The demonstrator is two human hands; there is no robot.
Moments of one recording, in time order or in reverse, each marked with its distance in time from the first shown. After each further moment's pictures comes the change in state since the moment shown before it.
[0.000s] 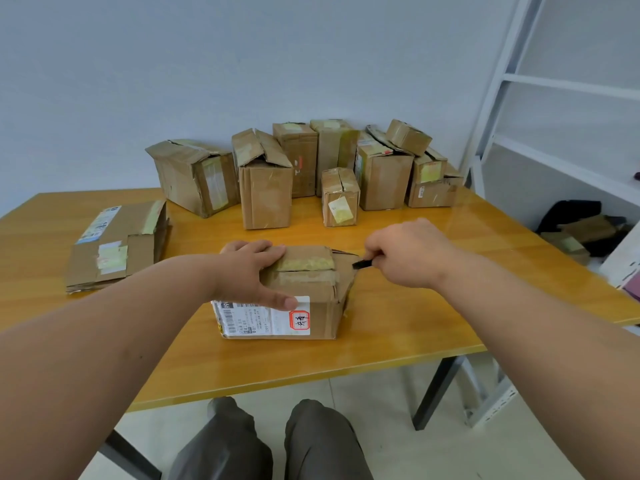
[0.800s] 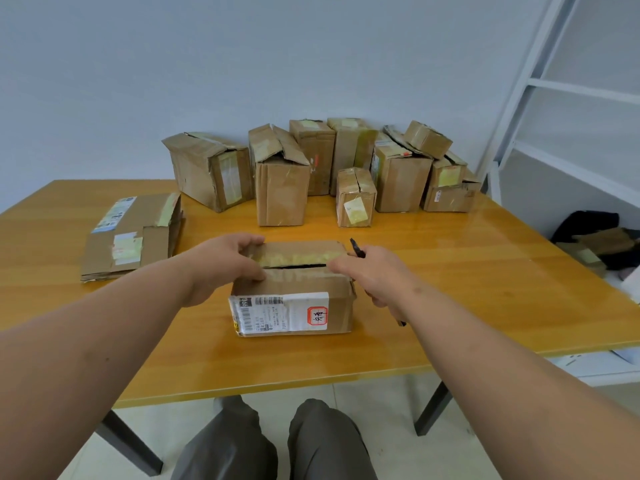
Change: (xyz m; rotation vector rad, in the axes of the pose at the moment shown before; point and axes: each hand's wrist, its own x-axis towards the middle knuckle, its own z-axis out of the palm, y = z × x) left_hand -0.004 -0.038 0.006 -0.951 0.191 -0.065; right_hand 0.014 -0.061 0.025 1.033 -0.086 0.425
